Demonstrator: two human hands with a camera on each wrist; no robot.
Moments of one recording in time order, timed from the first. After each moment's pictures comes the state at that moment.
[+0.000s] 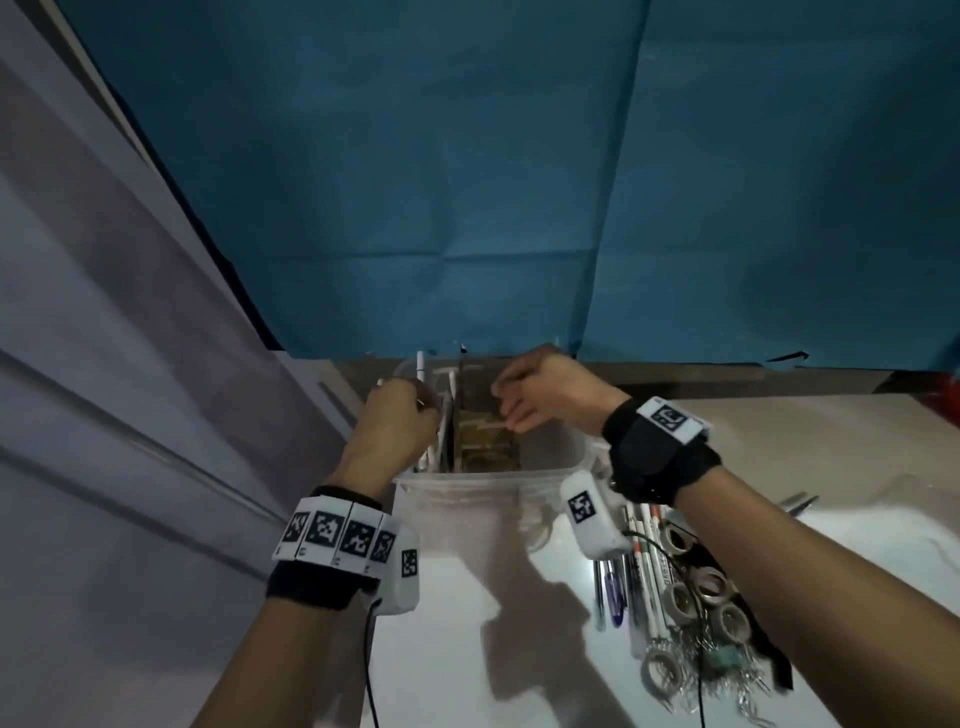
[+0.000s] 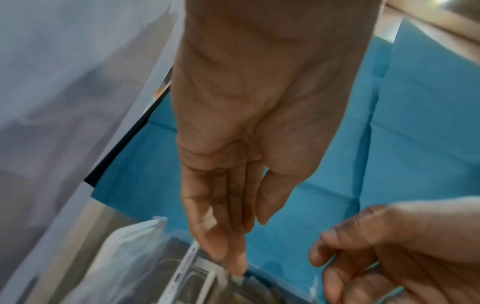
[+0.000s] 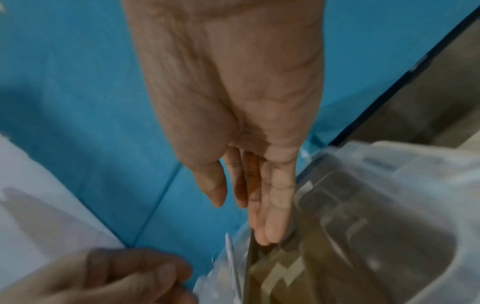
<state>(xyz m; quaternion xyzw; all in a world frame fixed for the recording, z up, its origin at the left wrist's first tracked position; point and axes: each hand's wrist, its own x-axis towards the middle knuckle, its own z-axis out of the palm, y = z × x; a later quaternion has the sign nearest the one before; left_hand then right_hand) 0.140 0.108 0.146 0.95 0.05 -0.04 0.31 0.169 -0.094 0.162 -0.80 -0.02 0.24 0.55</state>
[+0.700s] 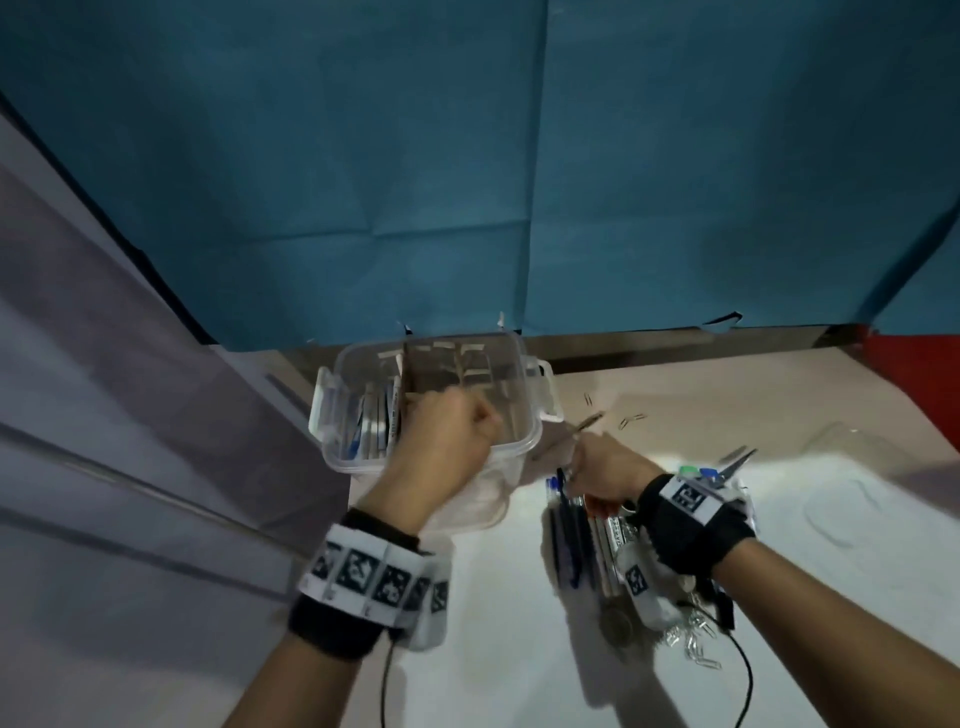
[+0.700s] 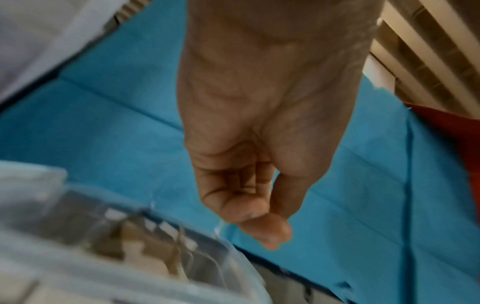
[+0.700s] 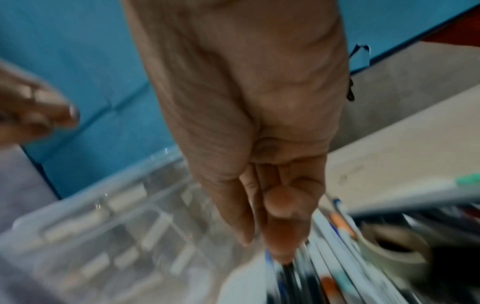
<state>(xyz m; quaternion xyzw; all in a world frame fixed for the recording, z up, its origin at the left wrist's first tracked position) 0.084 0.006 0.167 0.94 -0.08 -0.10 0.31 0.092 -0.196 0.082 -0.90 0.05 0.31 0.30</state>
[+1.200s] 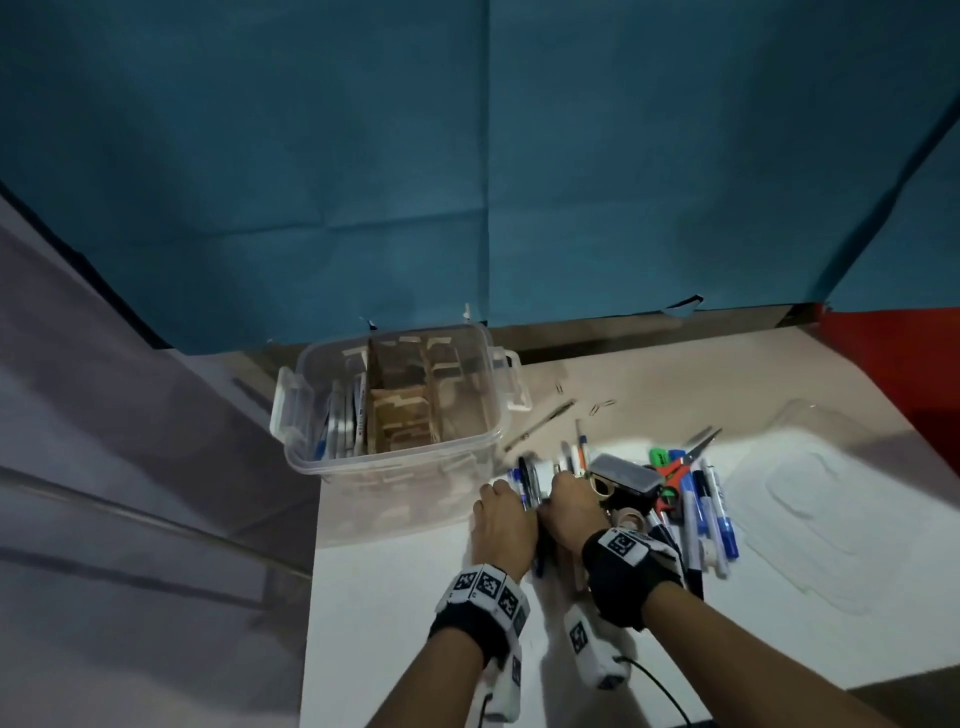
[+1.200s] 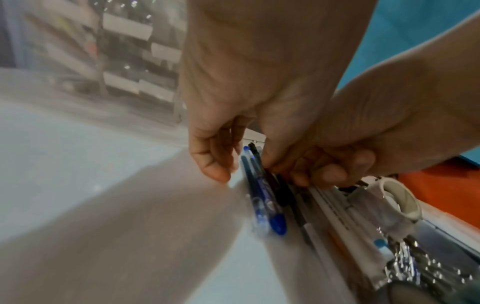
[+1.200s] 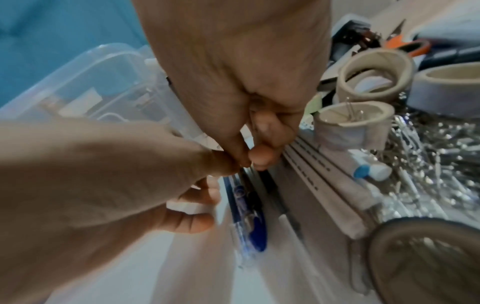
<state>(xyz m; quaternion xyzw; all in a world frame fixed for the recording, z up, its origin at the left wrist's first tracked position) 0.049 -0.079 -0.019 0.94 0.03 -0.20 0.29 0.060 -0.183 -0.014 -0.93 0.17 0.21 0.25</state>
